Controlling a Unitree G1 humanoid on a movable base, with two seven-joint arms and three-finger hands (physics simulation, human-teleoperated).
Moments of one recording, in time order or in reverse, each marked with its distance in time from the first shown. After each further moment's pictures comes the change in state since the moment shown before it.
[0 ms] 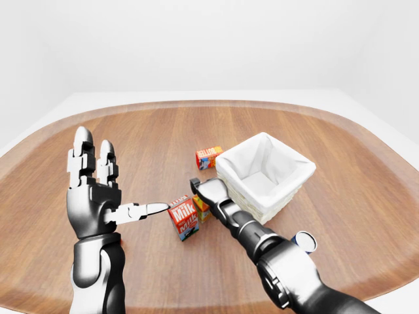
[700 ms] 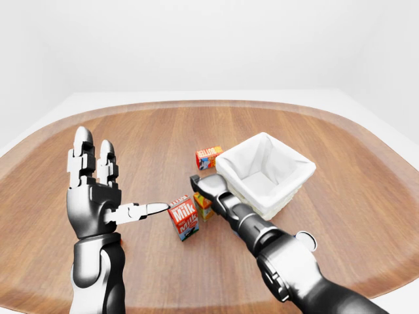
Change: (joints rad) left arm 0.000 0.000 0.000 0.000 0.000 0.000 0.000; right arm -0.059 -0.013 0.025 0.005 0.041 0.000 0.113
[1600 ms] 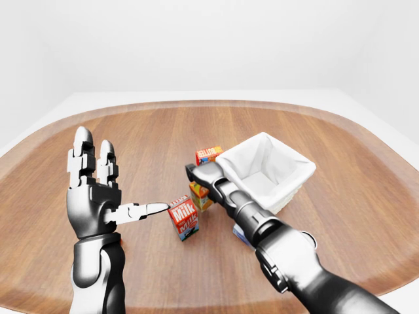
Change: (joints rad) left arm 0.000 0.000 0.000 0.000 0.000 0.000 0.000; right arm -0.093 -0.007 0.025 -0.049 0.054 0.000 0.120
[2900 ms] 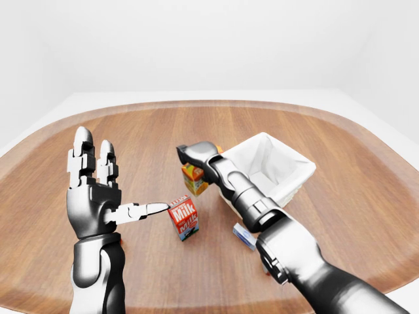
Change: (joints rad) left arm 0.000 0.000 0.000 0.000 0.000 0.000 0.000; right arm -0.080 -0.019 -0.001 -0.213 0.043 0.000 0.240
